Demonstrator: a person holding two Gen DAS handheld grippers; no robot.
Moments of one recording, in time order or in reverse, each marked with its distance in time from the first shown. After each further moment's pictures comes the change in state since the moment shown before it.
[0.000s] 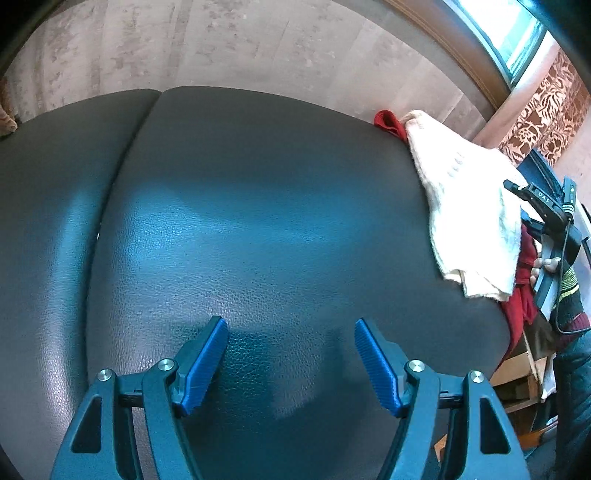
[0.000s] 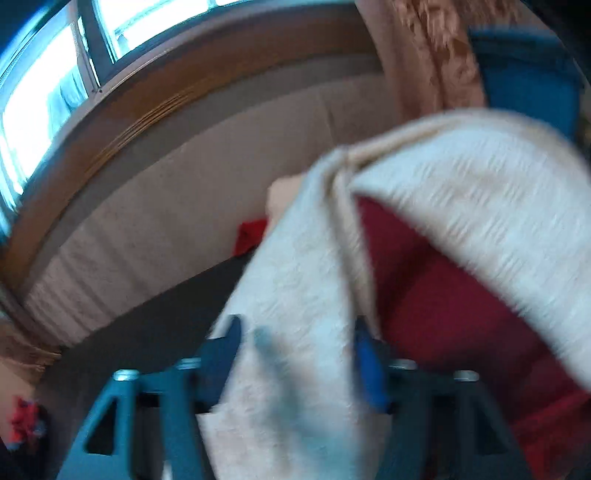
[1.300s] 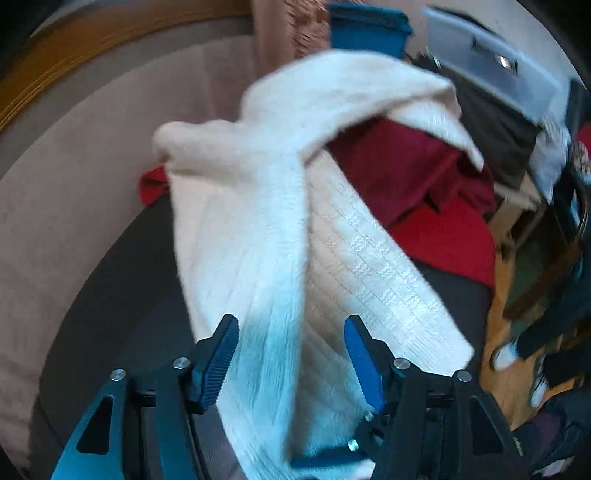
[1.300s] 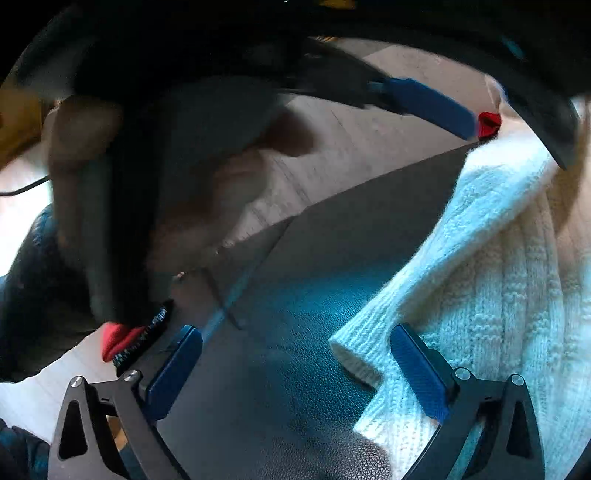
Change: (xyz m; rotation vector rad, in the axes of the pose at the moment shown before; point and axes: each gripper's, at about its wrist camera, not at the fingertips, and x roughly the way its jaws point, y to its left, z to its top) left arm 0.070 -0.266 0.117 0.936 0.099 -0.099; right arm 0.005 0.148 -0.181 -0.174 0.106 0.668
